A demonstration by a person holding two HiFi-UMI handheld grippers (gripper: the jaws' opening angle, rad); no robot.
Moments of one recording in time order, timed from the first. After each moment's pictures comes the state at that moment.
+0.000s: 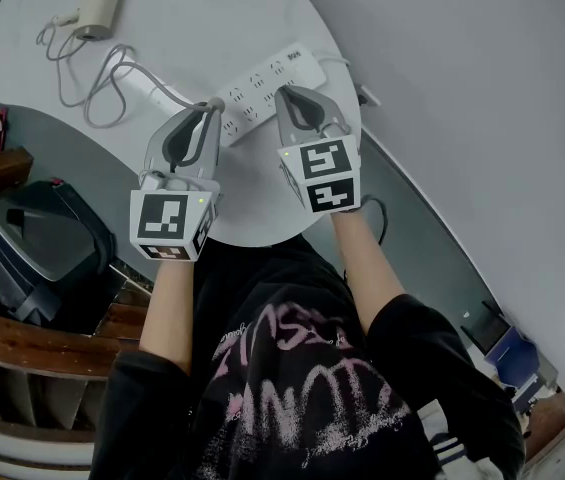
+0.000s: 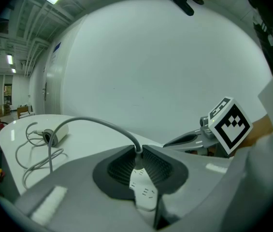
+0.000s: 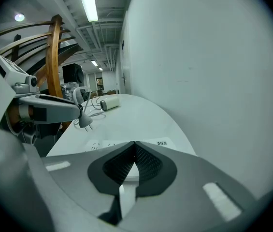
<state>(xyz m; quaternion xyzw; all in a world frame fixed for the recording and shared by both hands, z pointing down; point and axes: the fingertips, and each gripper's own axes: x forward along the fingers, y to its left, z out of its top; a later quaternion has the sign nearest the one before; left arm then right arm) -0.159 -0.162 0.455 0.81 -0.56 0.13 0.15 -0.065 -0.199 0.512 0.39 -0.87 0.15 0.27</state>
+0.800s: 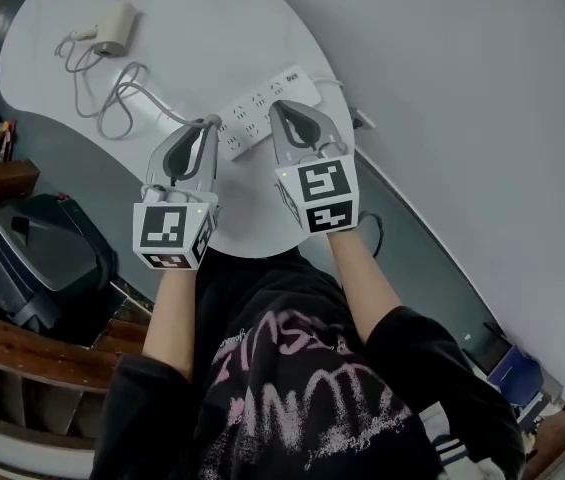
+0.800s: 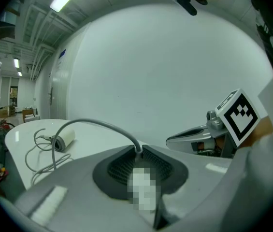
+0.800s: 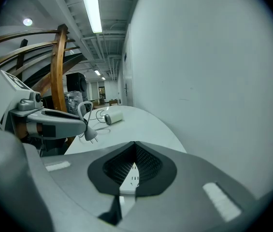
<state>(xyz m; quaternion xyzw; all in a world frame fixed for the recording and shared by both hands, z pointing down) -0.165 -0.152 0.431 0.79 -0.58 0.10 0.14 -0.073 -0.193 0.461 0.39 -0.89 0.12 0.22</state>
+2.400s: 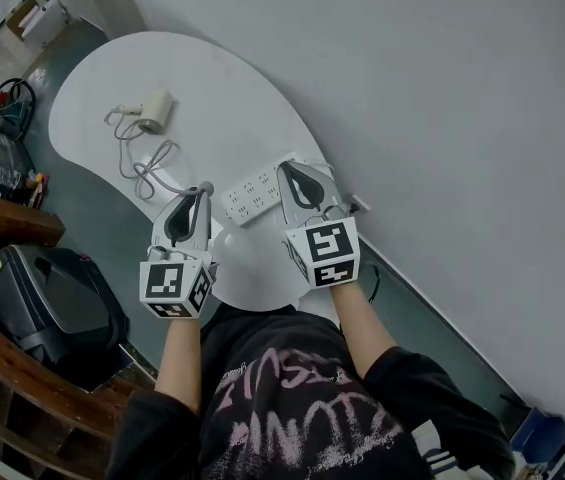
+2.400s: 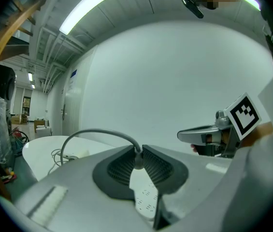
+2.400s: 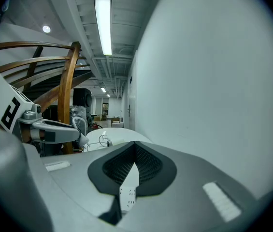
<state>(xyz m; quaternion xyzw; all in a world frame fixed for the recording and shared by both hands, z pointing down) -0.188 -0.121 0.351 0.76 -0.64 0.05 0.08 -0.061 -0.183 0.355 0.39 -0.91 0.04 0.12</state>
